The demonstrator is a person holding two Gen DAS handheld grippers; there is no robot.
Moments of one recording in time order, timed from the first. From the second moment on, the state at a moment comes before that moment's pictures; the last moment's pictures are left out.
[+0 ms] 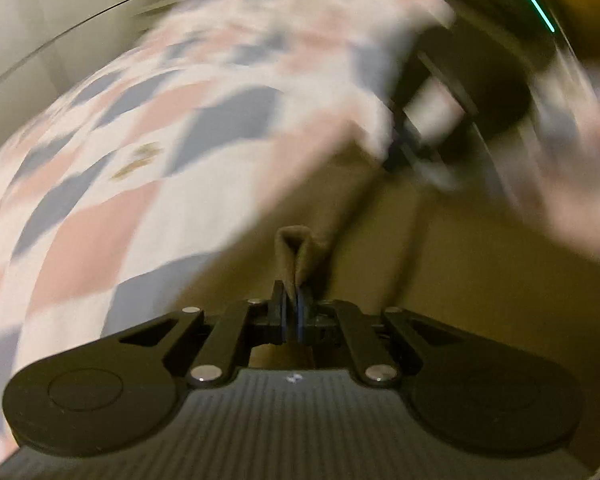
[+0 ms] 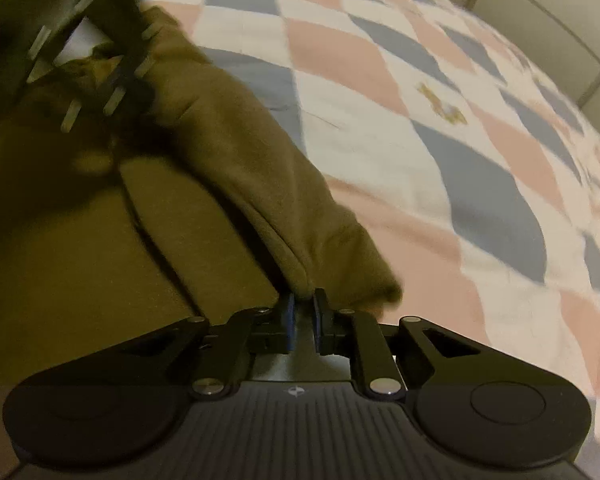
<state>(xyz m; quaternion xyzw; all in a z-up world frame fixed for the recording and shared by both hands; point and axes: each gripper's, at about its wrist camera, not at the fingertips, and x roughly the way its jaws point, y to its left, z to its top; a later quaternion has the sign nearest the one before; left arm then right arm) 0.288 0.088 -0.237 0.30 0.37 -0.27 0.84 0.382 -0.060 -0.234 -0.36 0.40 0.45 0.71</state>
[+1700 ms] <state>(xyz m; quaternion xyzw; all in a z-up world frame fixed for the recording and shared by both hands) 0.251 0.256 -0.210 0.00 0.43 0.06 0.90 0.372 -0.076 -0.216 -0.09 0.39 0.40 0.82</state>
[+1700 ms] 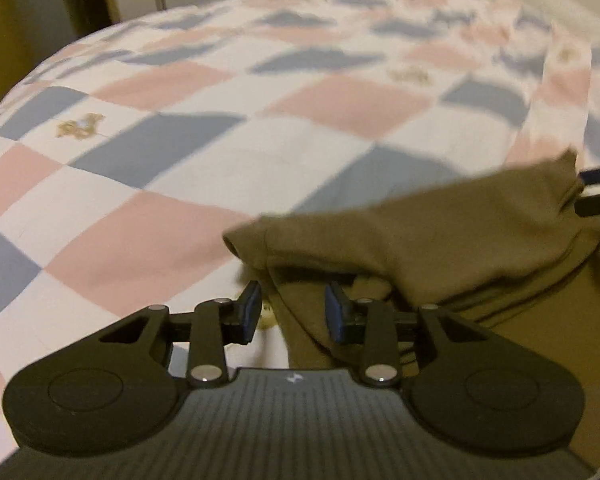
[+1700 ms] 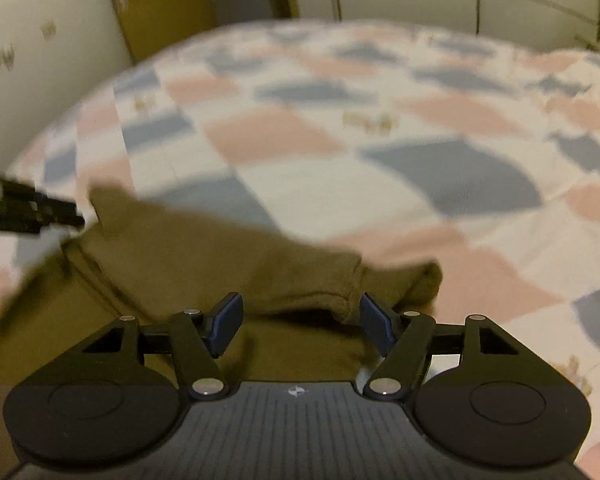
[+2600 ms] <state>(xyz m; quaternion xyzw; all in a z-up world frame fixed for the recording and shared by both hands) 0.147 0.200 -0.160 -0.05 0.53 0.08 0.84 0.179 -0.107 -0.163 -0.01 0.40 0.31 0.86</state>
